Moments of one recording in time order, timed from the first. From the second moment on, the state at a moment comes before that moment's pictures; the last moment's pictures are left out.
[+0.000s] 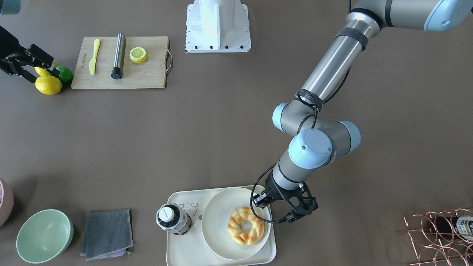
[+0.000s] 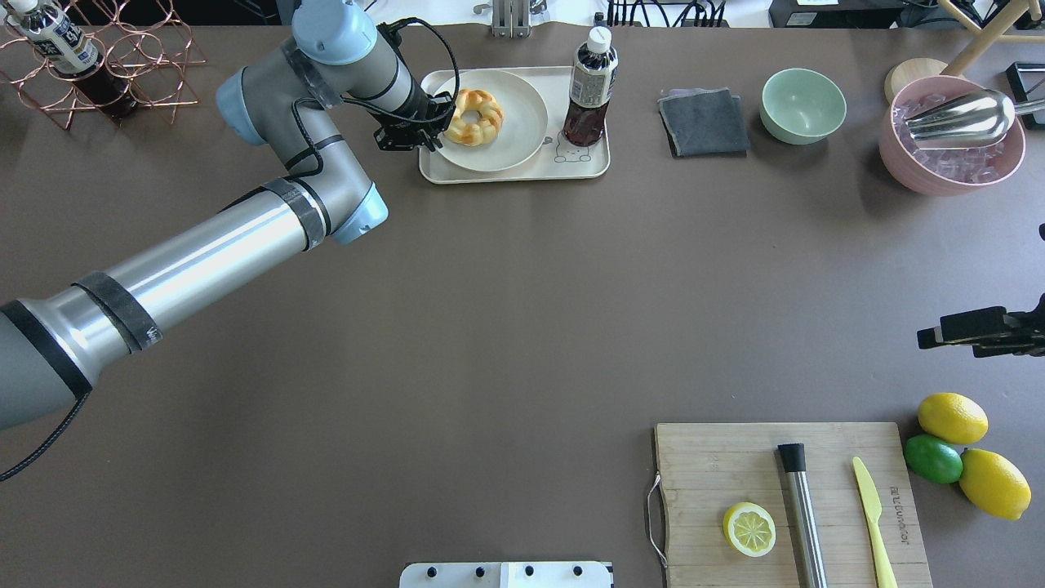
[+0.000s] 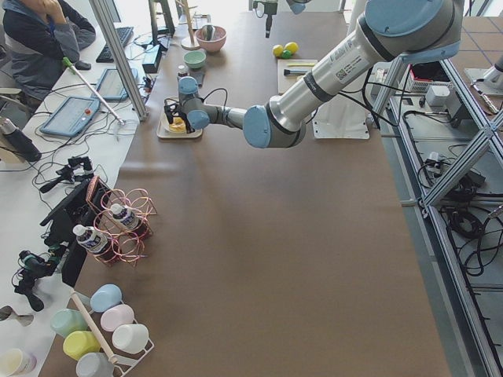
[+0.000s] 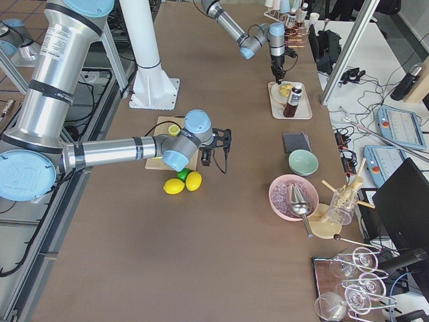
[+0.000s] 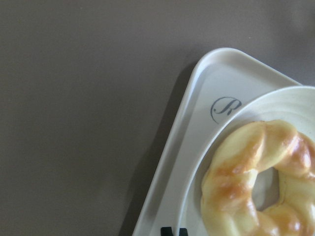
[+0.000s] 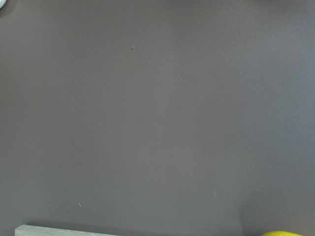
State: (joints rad) left arm -0.82 -2.61 -0.71 -2.37 -2.03 -1.52; right arm 0.99 -1.91 1.96 -0.73 2.32 1.06
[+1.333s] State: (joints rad) left arm -1.12 -1.82 -1.89 -1.61 -2.19 -0.56; right arm 1.34 -1.89 1.66 -0.73 2.43 0.57
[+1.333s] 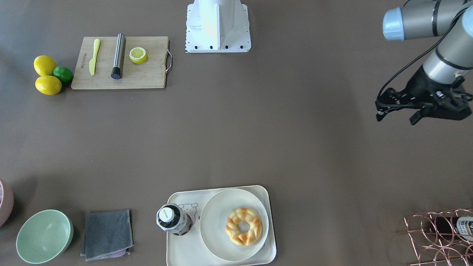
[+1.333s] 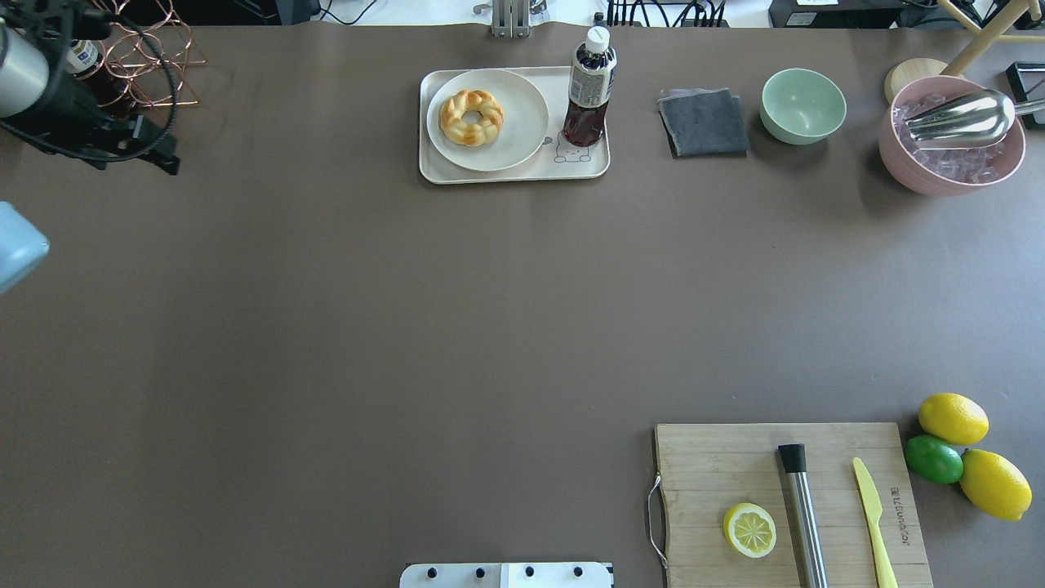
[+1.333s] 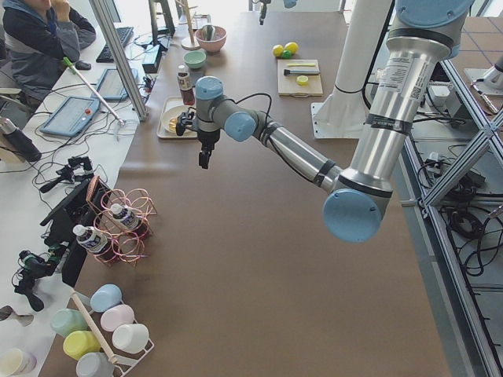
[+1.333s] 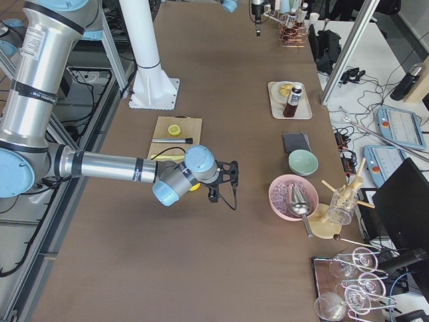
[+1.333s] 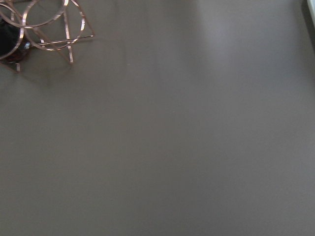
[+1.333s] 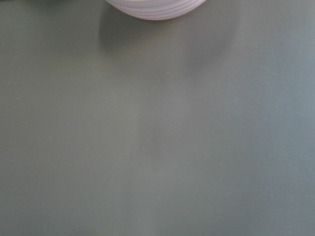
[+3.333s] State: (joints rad) left arm -1.52 -1.37 -1.99 -1.43 -2.35 0.15; right arm 1.61 -1.66 1.70 -1.71 2.31 -0.16
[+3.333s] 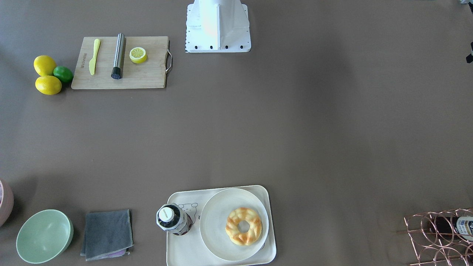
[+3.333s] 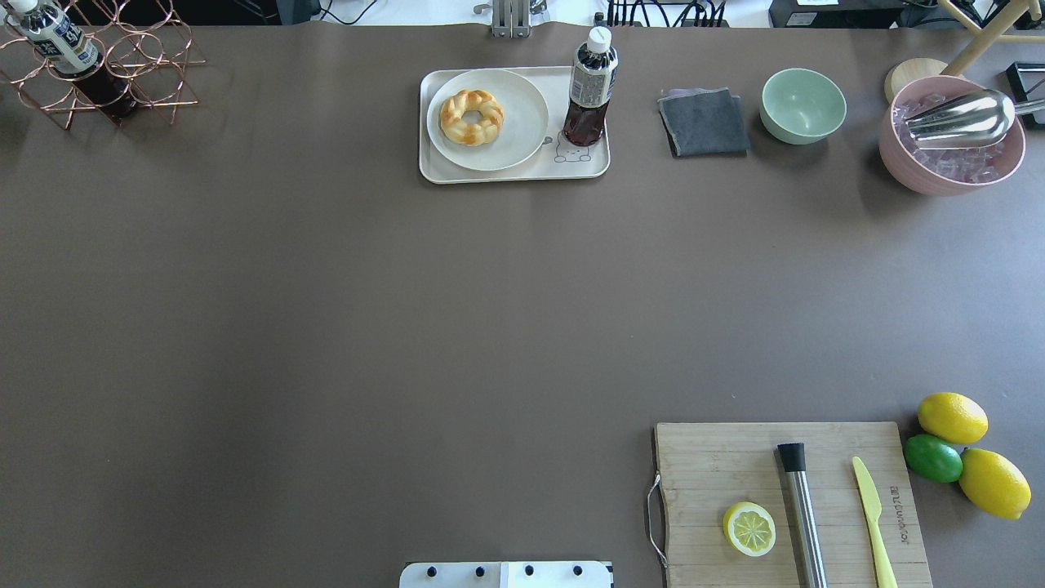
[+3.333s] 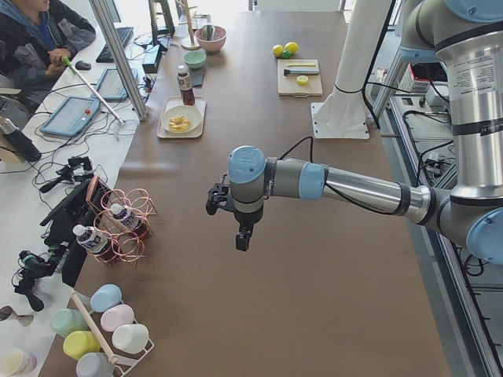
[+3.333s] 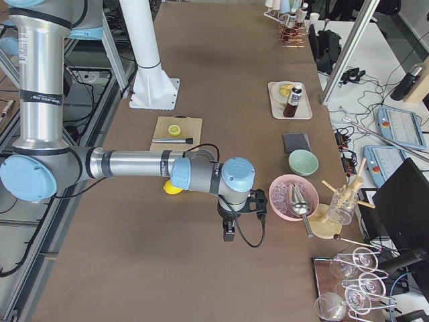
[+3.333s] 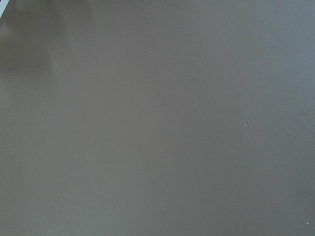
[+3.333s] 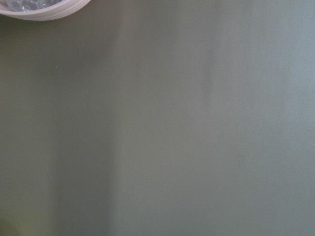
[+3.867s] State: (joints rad) left arm -1.52 -1.36 -1.93 -1.43 -2.35 0.15; right arm 1.62 -1.67 1.72 -1.72 2.30 -0.17
